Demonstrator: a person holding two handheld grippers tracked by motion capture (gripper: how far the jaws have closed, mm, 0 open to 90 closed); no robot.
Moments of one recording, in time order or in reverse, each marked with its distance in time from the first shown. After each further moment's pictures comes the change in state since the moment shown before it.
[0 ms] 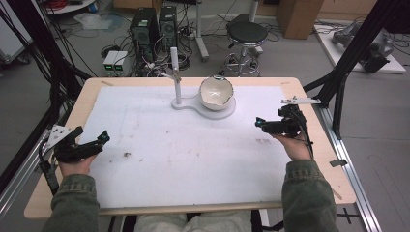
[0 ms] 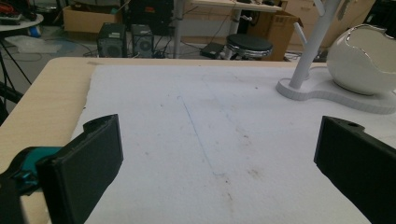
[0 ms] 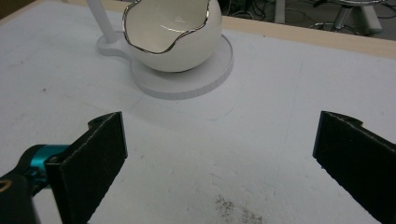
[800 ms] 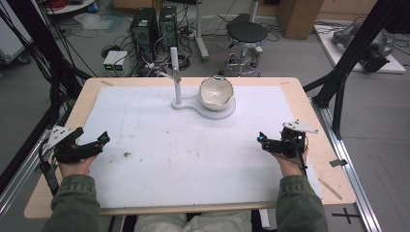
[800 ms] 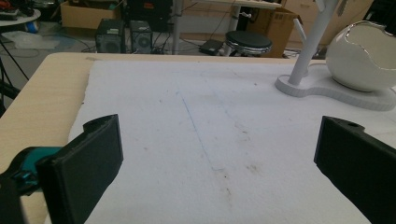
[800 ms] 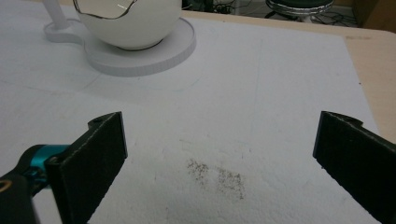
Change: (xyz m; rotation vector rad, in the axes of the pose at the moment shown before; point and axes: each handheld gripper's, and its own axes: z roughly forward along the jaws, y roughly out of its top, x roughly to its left) left arm 0.000 -0.001 -0.001 0.013 -0.006 -0.006; right arm 0.006 -0.069 0.004 -0.103 -0.174 0.016
